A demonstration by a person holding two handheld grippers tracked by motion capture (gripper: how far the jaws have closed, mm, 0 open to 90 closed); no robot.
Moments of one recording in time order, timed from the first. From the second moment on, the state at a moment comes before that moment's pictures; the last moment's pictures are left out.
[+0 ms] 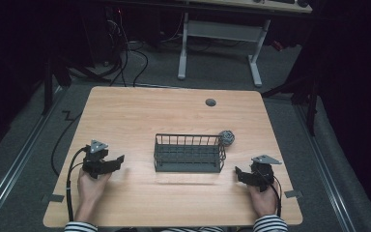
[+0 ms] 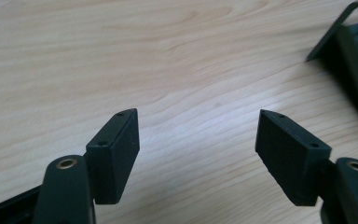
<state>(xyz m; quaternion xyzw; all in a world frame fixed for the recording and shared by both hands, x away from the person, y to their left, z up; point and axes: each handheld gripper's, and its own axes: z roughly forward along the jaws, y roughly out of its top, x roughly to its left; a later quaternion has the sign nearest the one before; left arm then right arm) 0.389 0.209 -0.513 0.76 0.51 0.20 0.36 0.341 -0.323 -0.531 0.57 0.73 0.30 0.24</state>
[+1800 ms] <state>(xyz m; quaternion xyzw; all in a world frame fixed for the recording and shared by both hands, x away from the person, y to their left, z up) 0.387 0.216 -0.537 0.76 0.51 0.22 0.34 0.396 -0.318 -0.479 0.55 0.73 0.35 0.20</state>
